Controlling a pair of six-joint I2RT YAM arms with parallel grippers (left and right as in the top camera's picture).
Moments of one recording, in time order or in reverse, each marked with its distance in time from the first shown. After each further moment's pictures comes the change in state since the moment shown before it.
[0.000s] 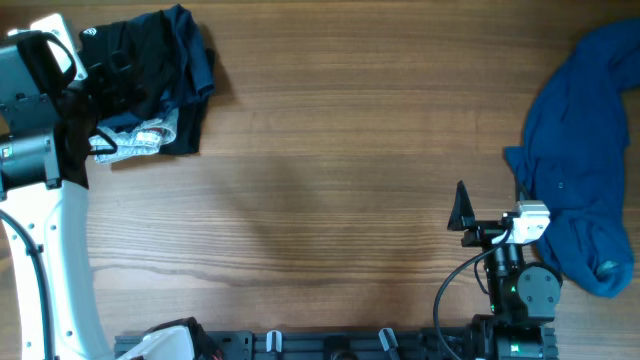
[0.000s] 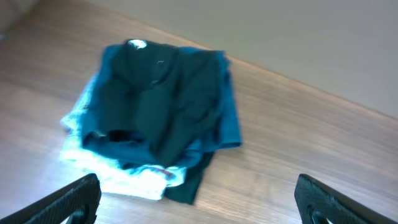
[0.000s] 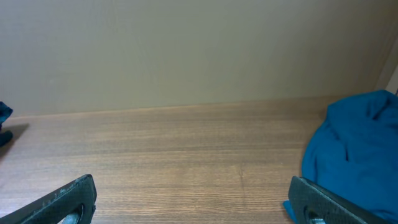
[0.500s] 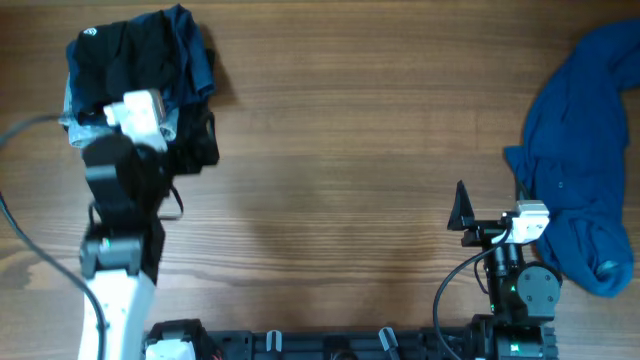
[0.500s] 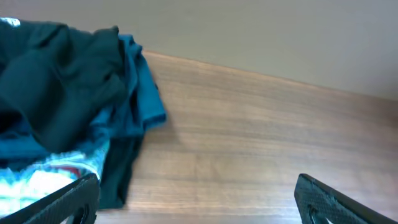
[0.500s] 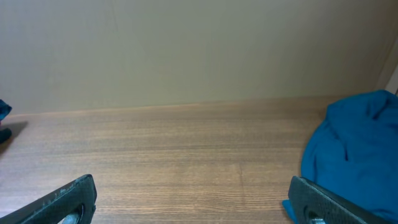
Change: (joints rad) left arm -0.166 -0.416 -0.787 0.630 0.127 -0.019; right arm 0.000 0.004 0.000 0.000 0.000 -0.007
